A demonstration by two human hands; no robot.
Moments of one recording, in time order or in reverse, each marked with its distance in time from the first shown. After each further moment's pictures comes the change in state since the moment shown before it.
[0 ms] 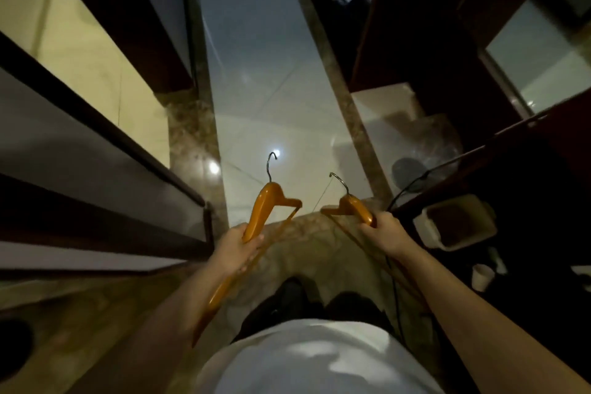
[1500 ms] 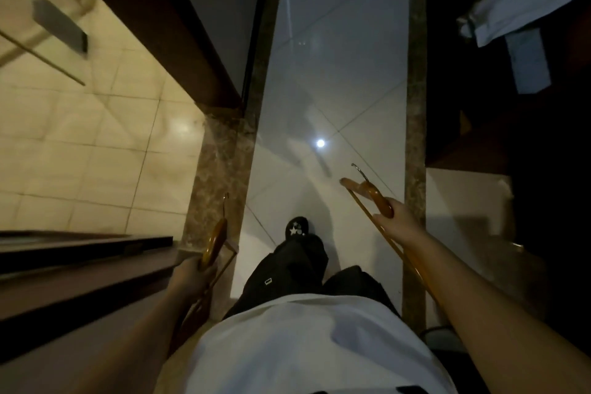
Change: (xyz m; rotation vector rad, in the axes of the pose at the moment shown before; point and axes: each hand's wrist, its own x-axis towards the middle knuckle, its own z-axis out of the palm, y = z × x) left_hand 0.363 0.135 -0.250 0.019 0.379 -0.656; right_hand 0.540 -0.299 -0.126 -0.190 -0.244 0.062
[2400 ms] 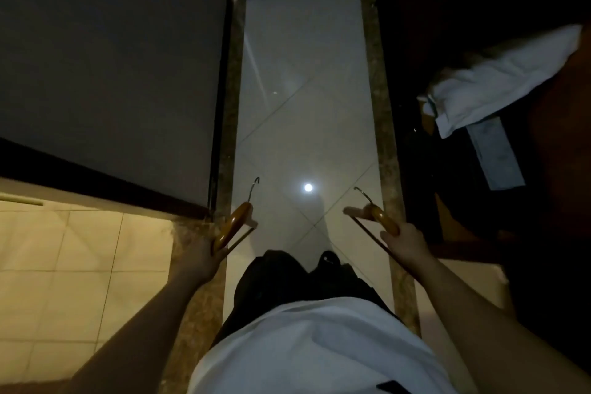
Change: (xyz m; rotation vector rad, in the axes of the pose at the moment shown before) left_hand 0.157 0.456 -0.114 0.265 0.043 0.348; right_hand 0.235 -0.167 -0.262 0.093 0.179 0.036
